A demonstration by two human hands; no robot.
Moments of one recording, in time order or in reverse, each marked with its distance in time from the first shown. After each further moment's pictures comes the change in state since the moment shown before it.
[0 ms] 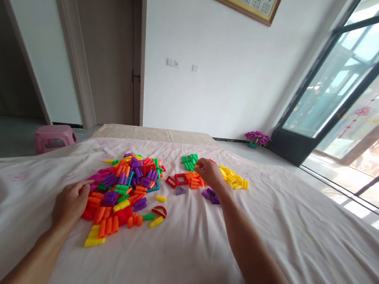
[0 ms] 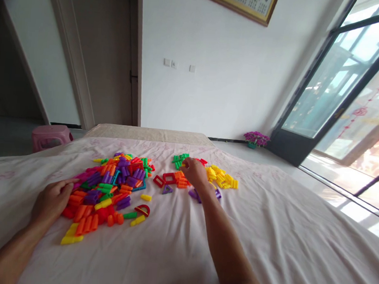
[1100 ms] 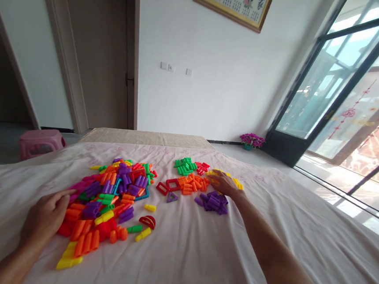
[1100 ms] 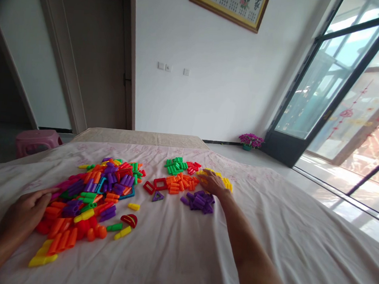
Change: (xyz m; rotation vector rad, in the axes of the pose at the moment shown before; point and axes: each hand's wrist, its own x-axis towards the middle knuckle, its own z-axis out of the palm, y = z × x) left_hand 0.006 -0.013 0.009 0.039 0.031 0.007; right_hand 0.004 0.190 0.025 -0.324 -0.210 -0.049
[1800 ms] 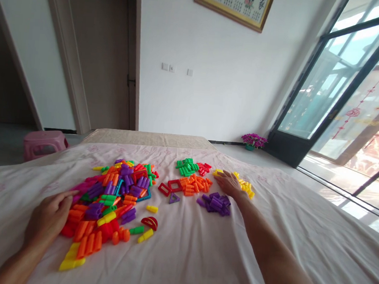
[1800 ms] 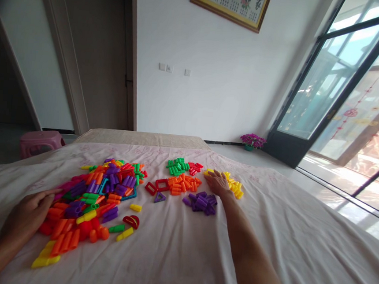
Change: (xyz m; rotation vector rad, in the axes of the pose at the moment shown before) left_hand 0.000 0.000 0.000 -0.028 -0.007 0.010; right_hand 0.011 0.021 0.018 -0.117 -0.001 0.057
